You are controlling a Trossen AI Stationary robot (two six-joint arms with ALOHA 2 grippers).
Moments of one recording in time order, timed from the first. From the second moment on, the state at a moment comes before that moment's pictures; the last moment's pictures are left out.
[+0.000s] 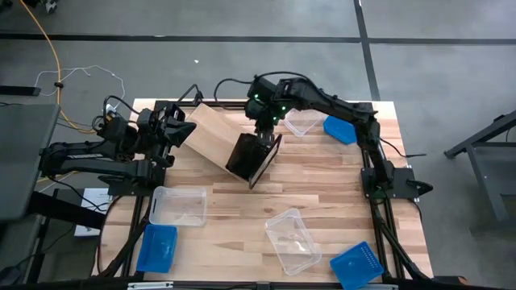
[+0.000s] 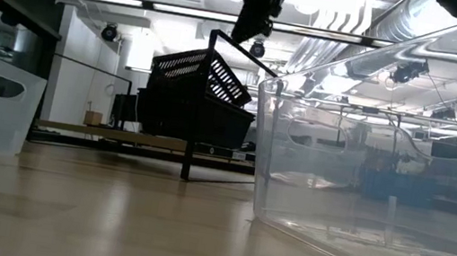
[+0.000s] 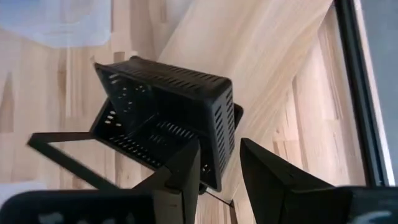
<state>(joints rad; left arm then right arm) 0.21 0.61 0.59 0.47 -0.01 -0.23 -0.28 2.10 2.34 -1.29 -0.17 -0.20</state>
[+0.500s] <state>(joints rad) 0.21 0.58 0.60 0.47 -0.01 -0.23 -0.28 1.90 1.95 -1.06 -0.14 -0.15</state>
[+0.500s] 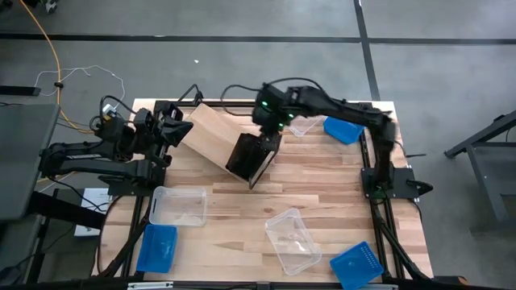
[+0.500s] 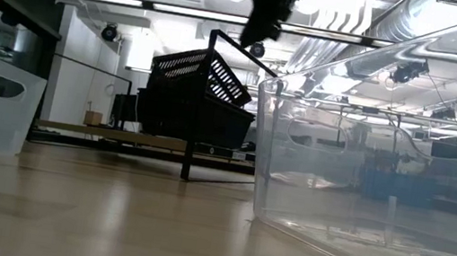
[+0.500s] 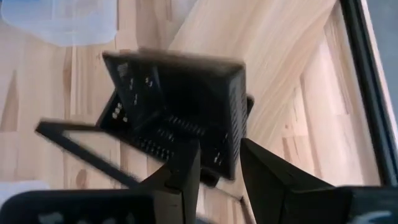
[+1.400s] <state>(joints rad) 0.21 0.58 0.60 0.46 -0.04 -0.23 -0.20 1.73 1.43 -0.44 0.06 -0.01</state>
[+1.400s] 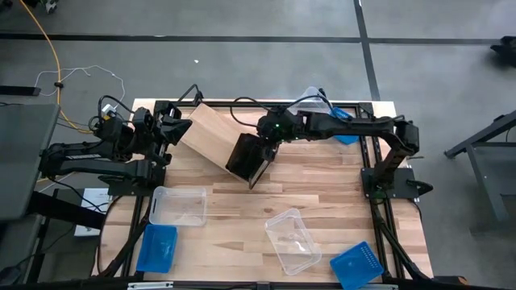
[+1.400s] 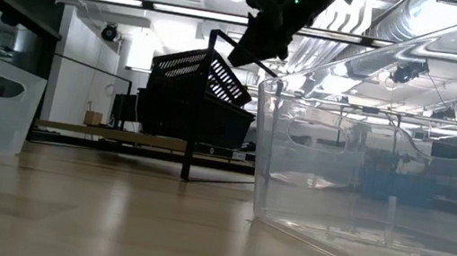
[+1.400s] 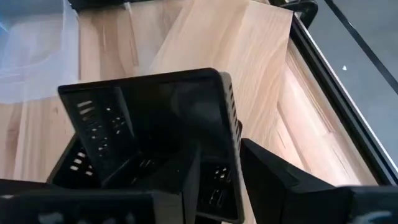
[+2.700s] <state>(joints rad) 0.21 0.58 0.60 0.44 -0.04 -0.22 -0.30 1.77 1.75 -0.79 -0.08 0.21</state>
